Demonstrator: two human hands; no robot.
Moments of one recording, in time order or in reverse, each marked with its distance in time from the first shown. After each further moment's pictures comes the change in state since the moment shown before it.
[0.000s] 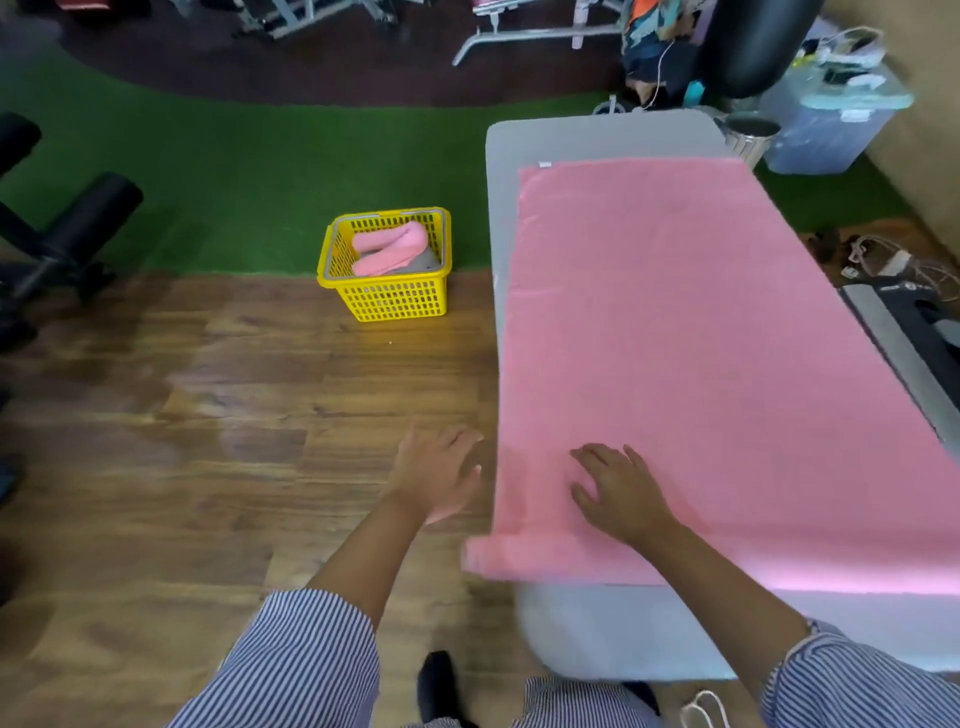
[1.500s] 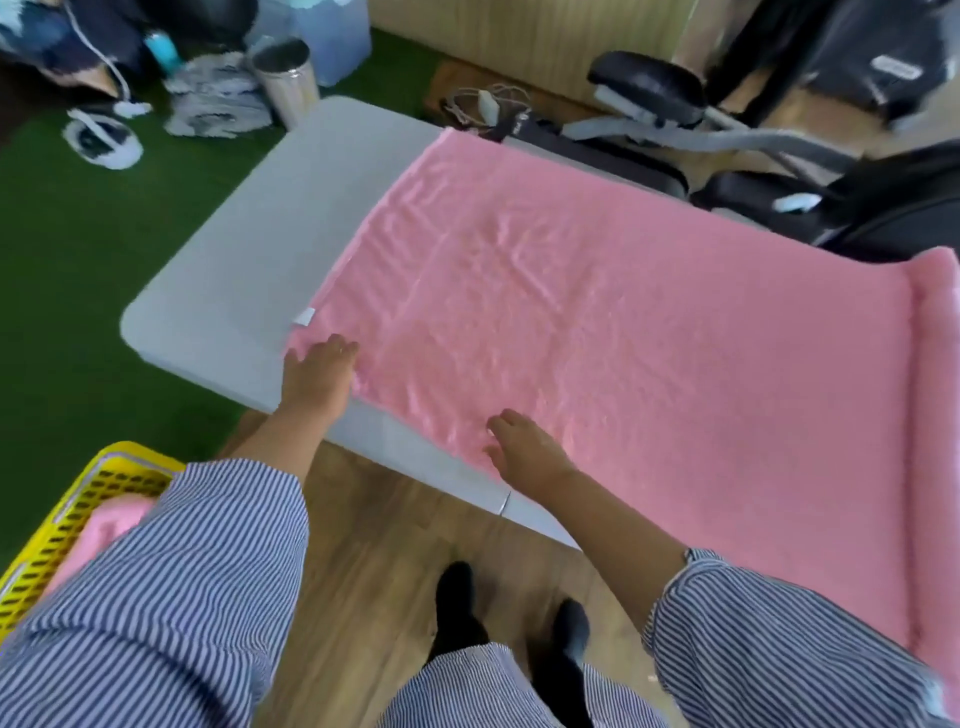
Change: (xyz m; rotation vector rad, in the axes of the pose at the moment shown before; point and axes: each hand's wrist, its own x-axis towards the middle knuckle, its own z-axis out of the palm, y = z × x) left_hand 0.661 -0.144 -0.148 0.332 -0.003 0.791; right_hand 0.448 -0.026 -0.067 0.386 0.157 0.973
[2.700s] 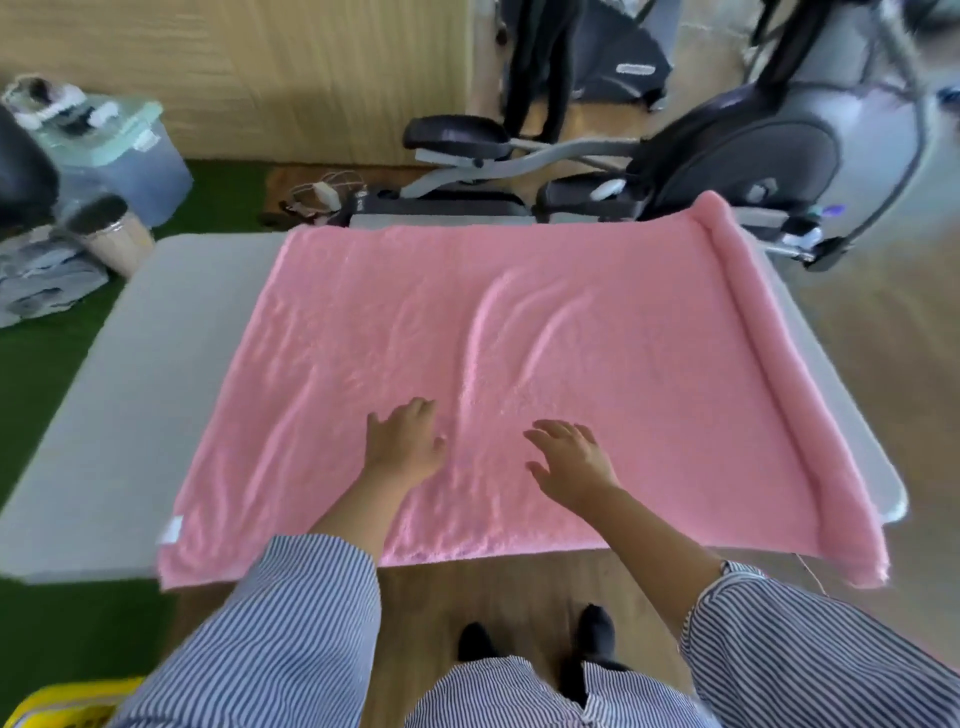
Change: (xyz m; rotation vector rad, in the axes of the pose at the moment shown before) left_hand 0.002 0.158 -0.023 -0.055 -0.031 0.504; right_hand -0.080 0.067 -0.012 -0.059 0.399 0.402
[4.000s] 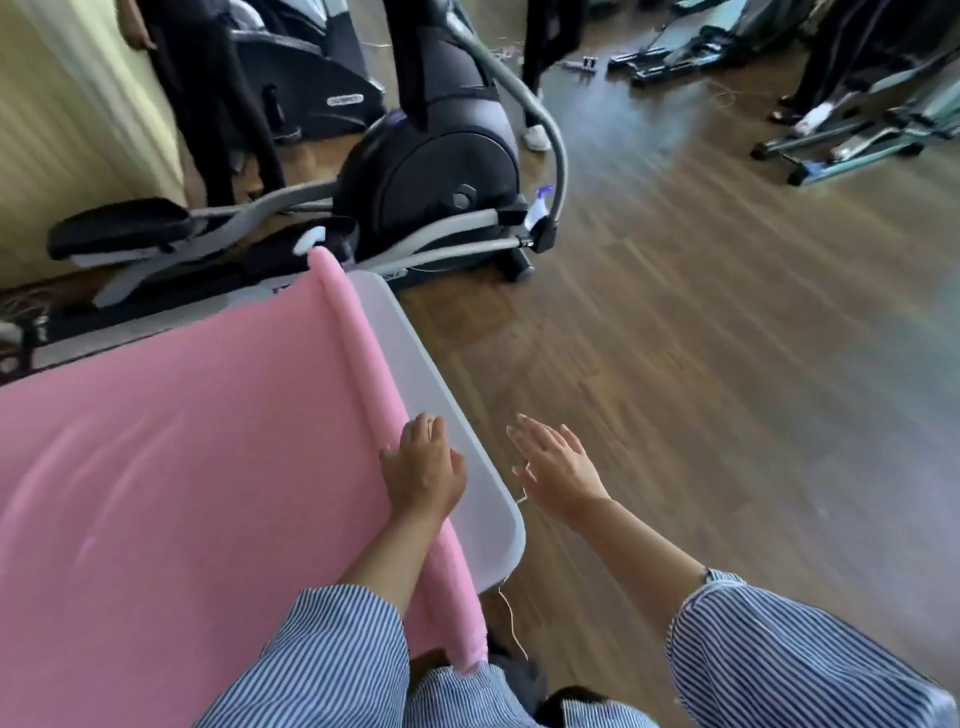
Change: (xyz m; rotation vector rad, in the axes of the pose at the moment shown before) left_hand 0.101 0.557 0.042 -0.118 0.231 0.321; right_hand -0.169 0.468 -0.070 0.037 0.322 0.377
